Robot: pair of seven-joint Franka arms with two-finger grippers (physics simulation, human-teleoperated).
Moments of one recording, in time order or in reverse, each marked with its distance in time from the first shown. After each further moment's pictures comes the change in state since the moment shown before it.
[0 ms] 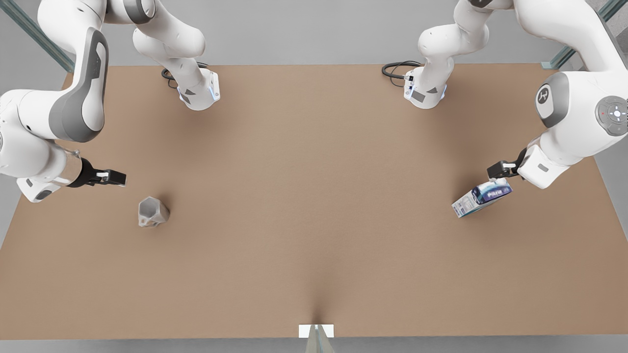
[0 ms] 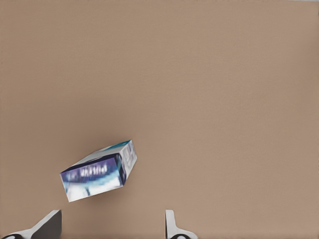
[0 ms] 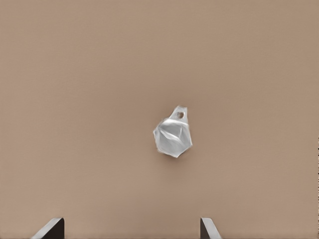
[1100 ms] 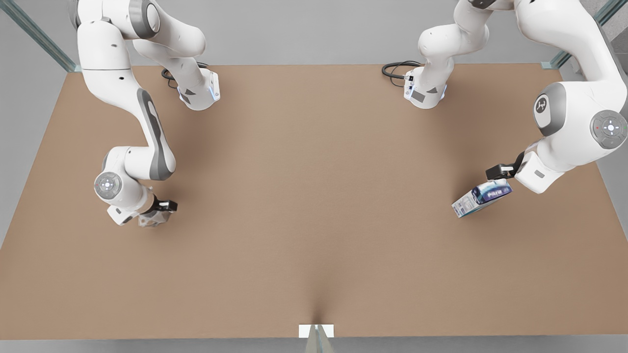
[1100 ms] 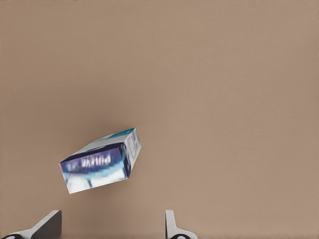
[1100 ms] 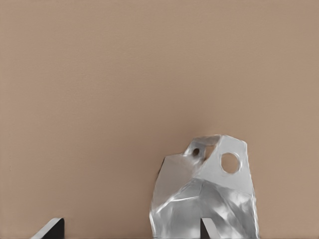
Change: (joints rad) left arm 0.000 0.006 0.025 -0.057 -0.002 -0.002 0.000; right arm 0.059 0.125 -0.009 -0.579 -0.074 0.772 0.057
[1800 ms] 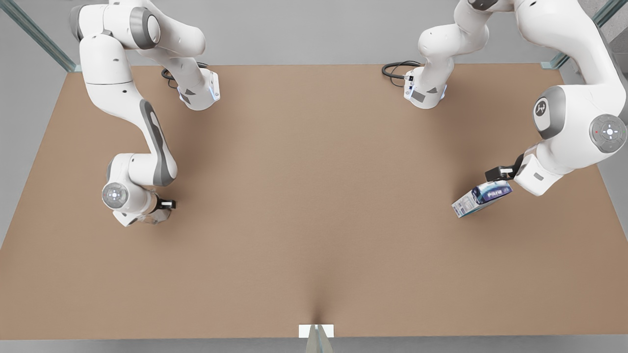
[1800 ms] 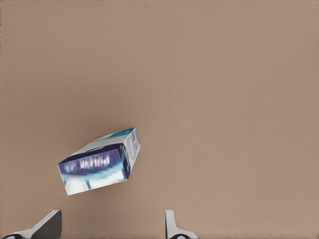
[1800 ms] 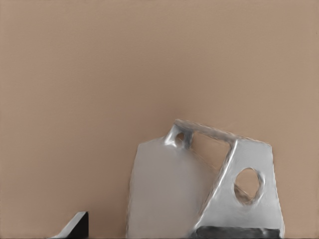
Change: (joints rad) left arm 0.000 0.014 0.002 0.005 -0.001 0.000 -0.003; right arm -0.005 0.069 -0.018 0.005 -0.040 -0.051 -0.009
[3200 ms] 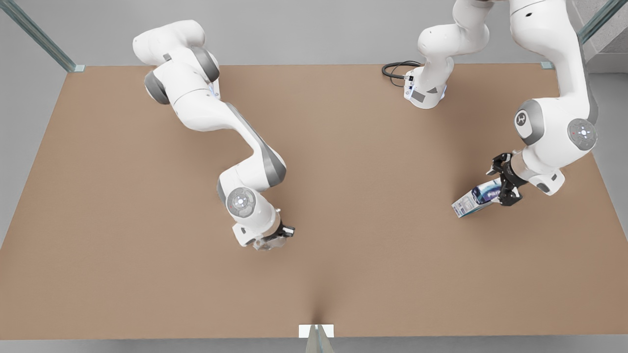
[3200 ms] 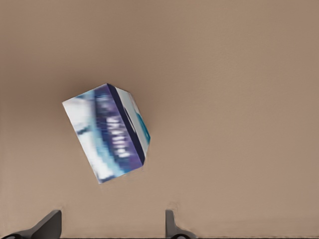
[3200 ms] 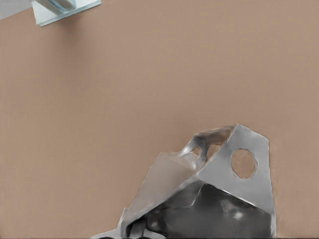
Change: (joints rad) left arm -0.080 -0.099 0.132 -0.403 -0.110 0.408 -1.319; right arm 0.447 0.540 0.187 1.143 0.150 -0.288 0.774
